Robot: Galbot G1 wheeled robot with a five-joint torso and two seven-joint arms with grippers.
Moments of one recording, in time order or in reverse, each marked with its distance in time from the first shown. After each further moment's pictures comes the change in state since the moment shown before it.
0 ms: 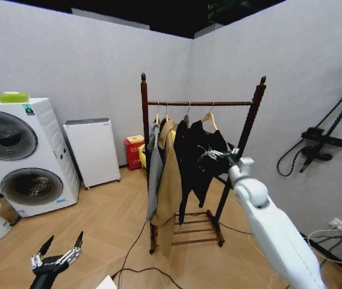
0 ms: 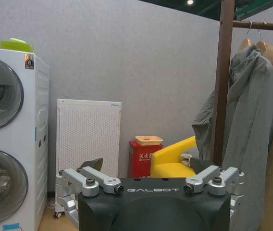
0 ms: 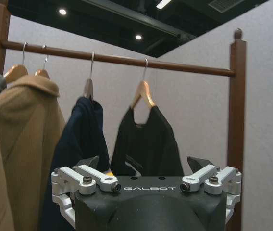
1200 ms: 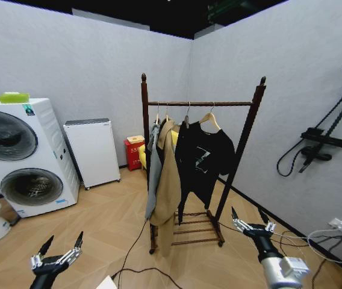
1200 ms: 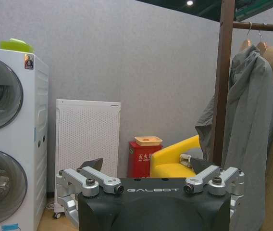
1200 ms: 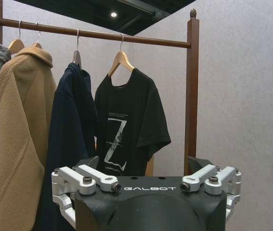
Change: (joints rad) left arm 0.000 0.000 0.000 0.000 0.000 0.000 0.000; right arm -0.628 0.284 0.190 0.278 -0.127 0.211 -0.063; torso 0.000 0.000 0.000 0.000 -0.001
